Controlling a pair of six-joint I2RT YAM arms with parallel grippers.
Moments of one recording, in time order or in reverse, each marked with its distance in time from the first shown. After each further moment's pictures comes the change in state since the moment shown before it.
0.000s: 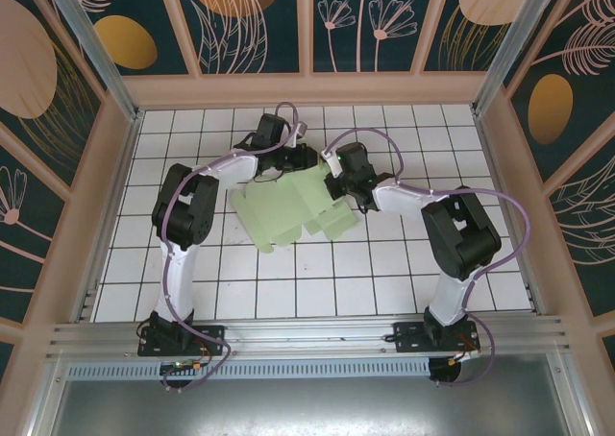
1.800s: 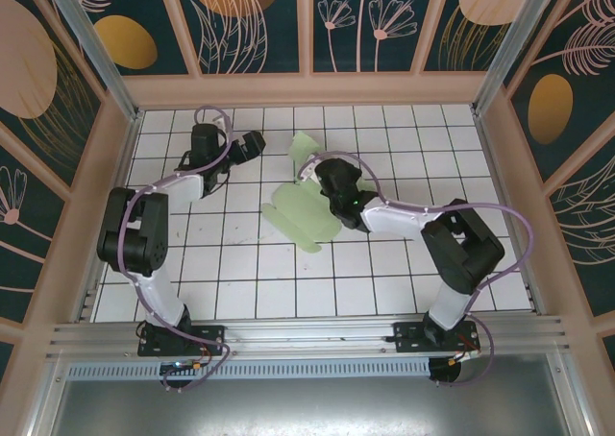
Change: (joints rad) left arm 0.262 -0.354 -0.491 0.374 -0.293 -0.058; right arm 0.194 -0.071 -0.101 0.235 0.662 -0.664
